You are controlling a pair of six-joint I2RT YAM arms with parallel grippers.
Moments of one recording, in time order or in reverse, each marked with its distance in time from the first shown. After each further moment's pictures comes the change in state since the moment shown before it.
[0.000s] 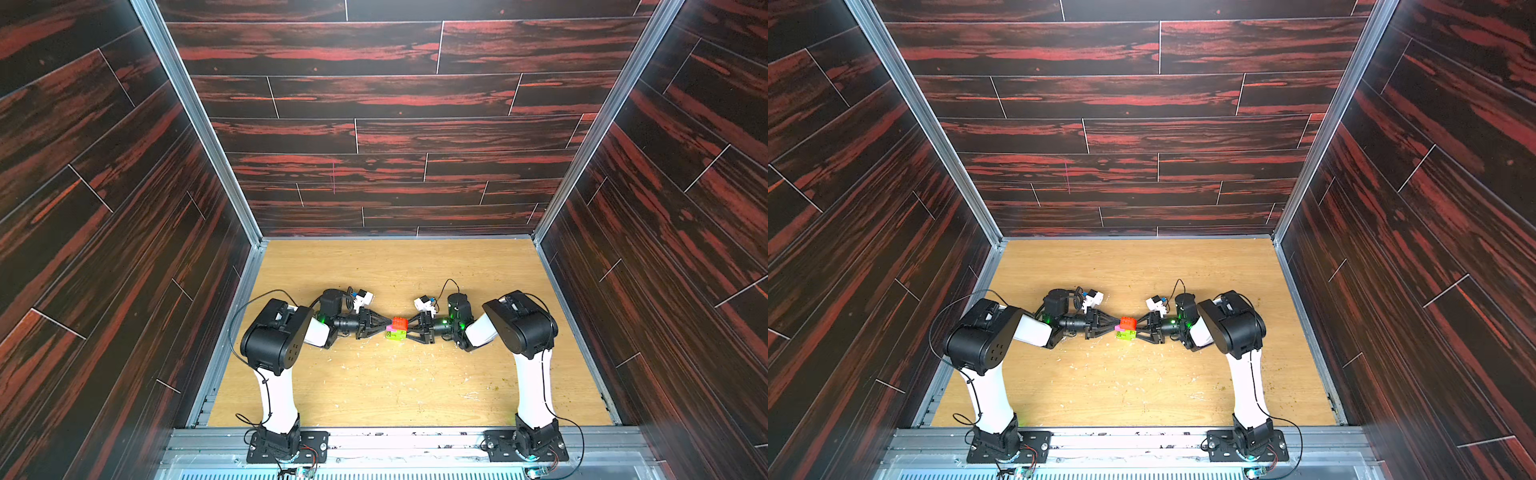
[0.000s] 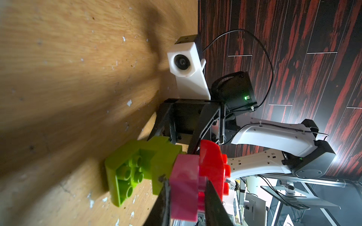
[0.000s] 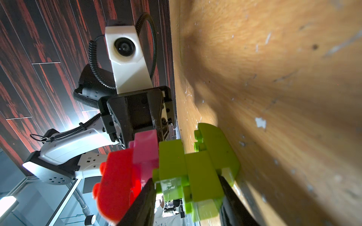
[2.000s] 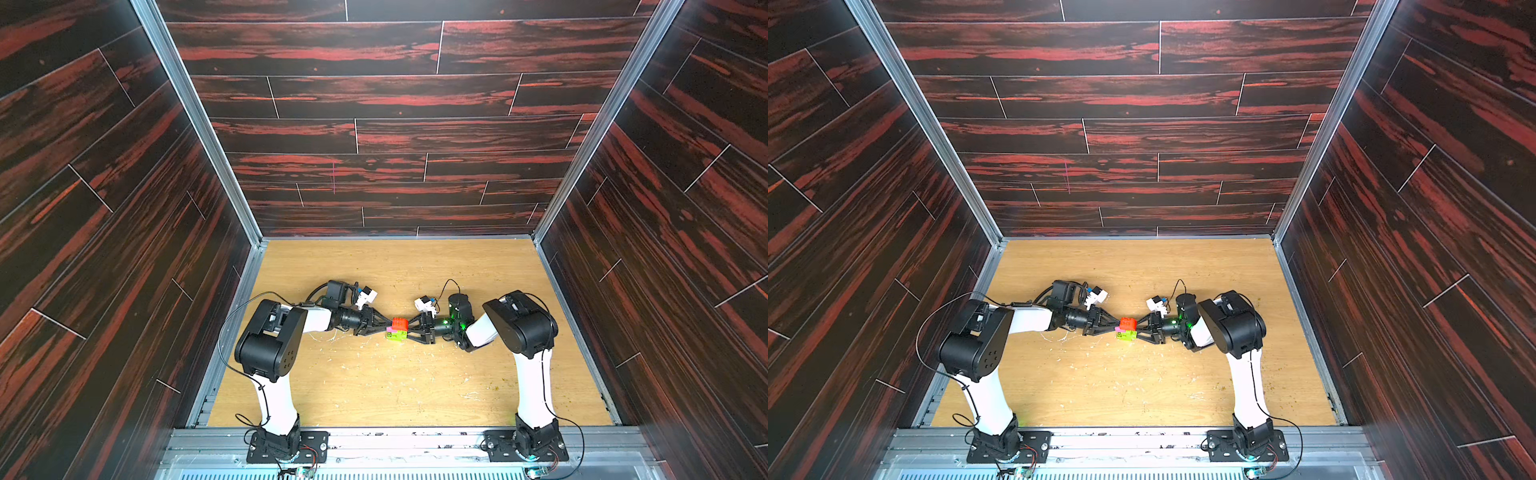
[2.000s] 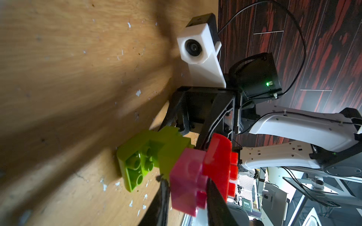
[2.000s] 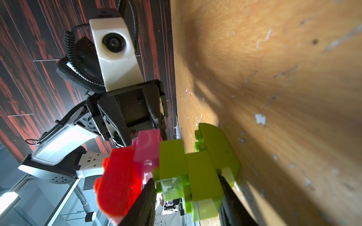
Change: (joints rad) left arm -0.016 -0.069 0.190 -0.686 -0.027 0.437; right arm -0.006 0.003 -0.005 0.007 -0.019 -0.010
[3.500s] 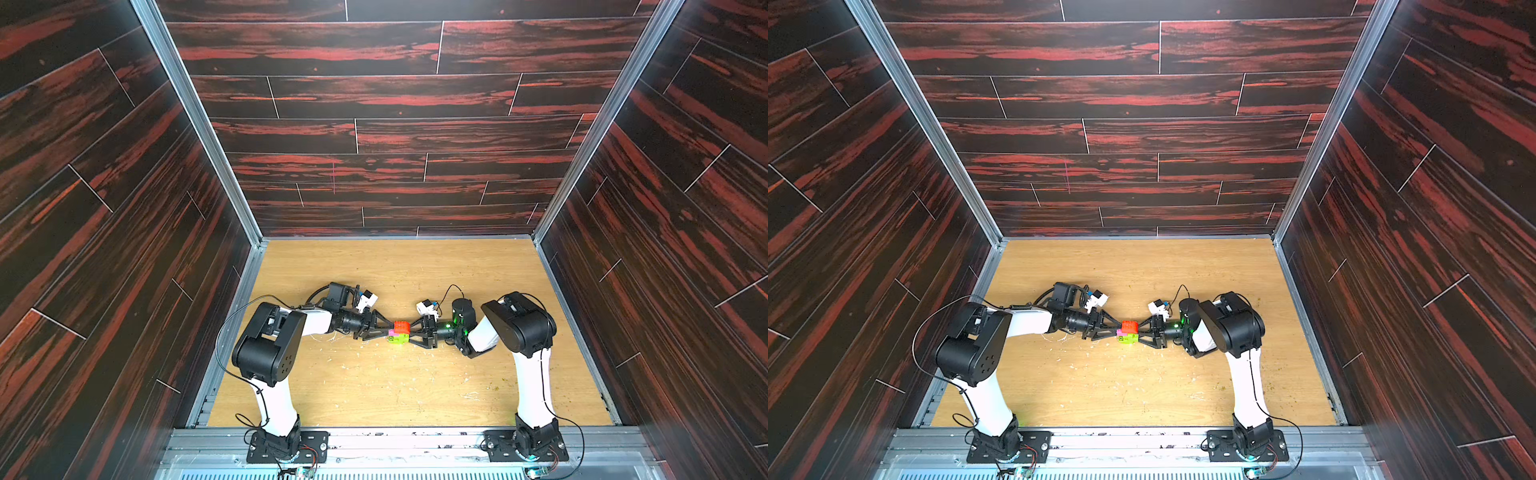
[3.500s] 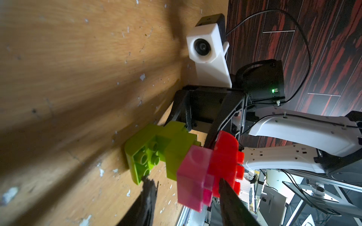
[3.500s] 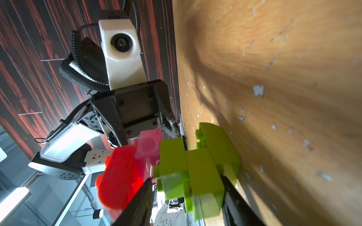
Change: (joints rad) left arm -0.014 -0.032 -0.026 -0.014 -0.032 -0.053; right arm -0.006 0.013 -0.066 0.176 -0.015 0.107
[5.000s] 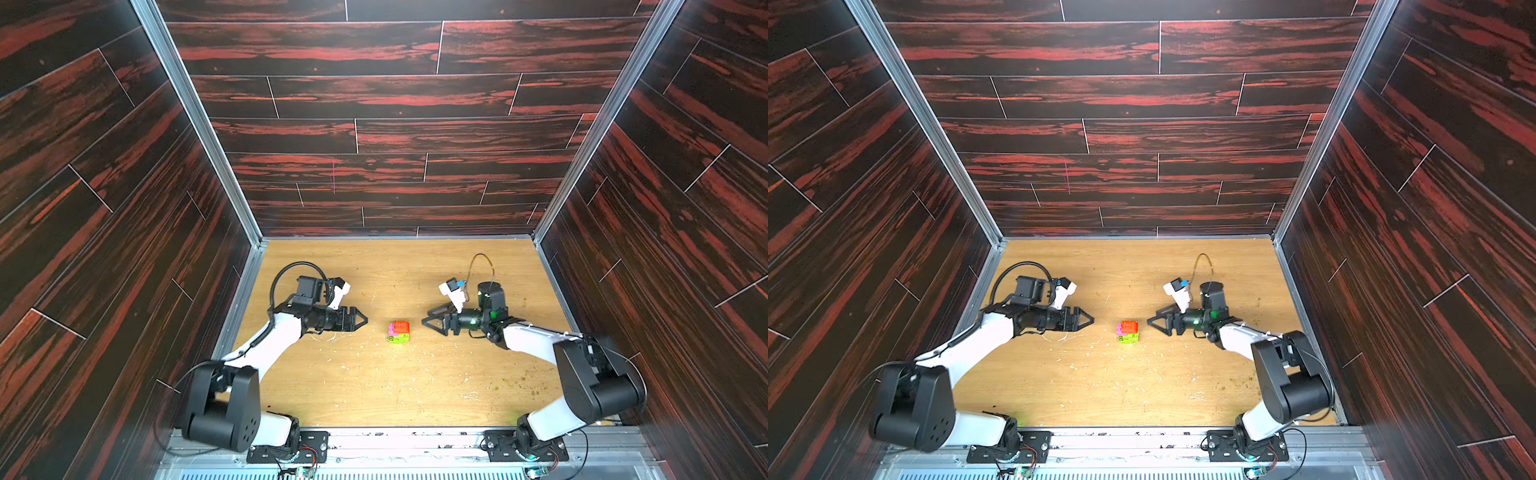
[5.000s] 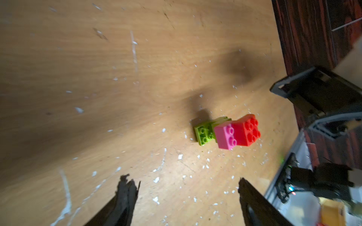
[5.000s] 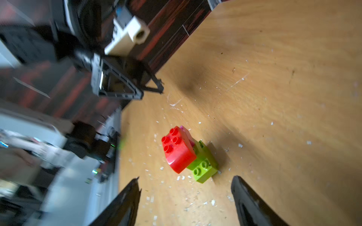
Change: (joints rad) left arm 0.133 -0.463 -0.032 -0.459 -0.485 0.475; right arm -0.081 -0.632 -0.043 -0.817 0.241 -1.191
